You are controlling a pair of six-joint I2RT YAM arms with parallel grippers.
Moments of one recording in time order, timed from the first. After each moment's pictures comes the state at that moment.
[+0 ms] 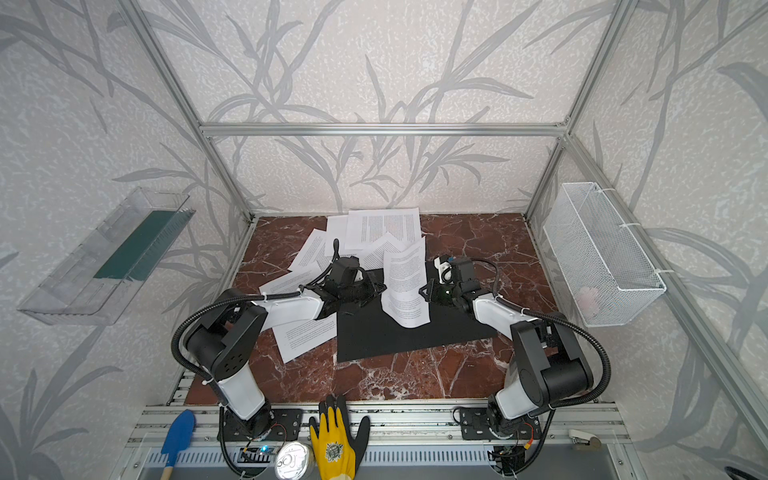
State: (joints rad) left arm -0.58 1.77 0.92 0.22 0.29 -1.11; right arm 0.28 1.53 0.75 0.00 -0.51 0.55
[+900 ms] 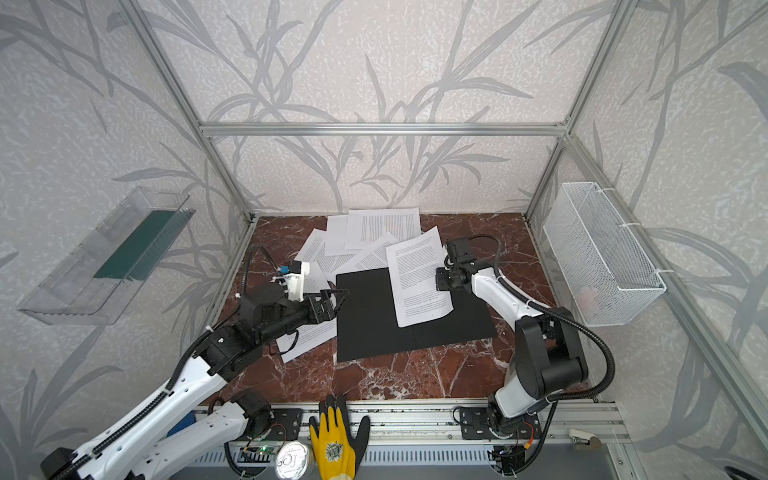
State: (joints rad) left arm -0.60 0.74 0.70 -0.38 0.08 -0.69; right arm 0.28 1.59 1.10 -0.56 0.00 0.20
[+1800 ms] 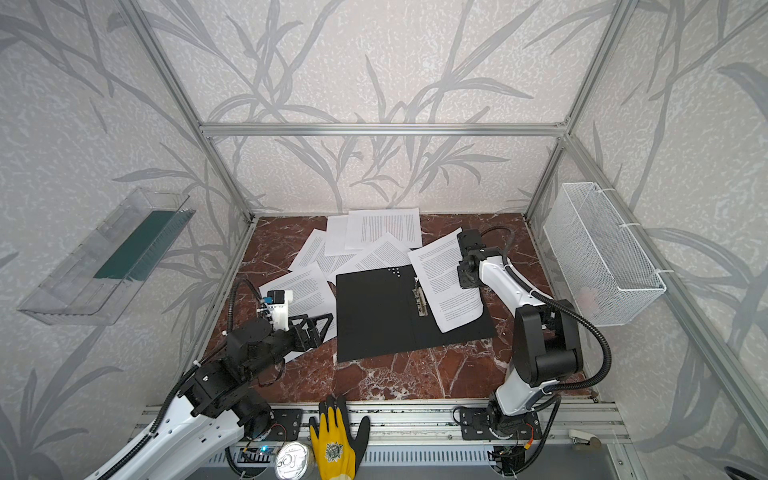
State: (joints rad) left arm -0.66 0.46 0.48 -0.42 -0.06 -0.66; right arm 0.19 1.65 1.22 -0.76 0.32 0.08
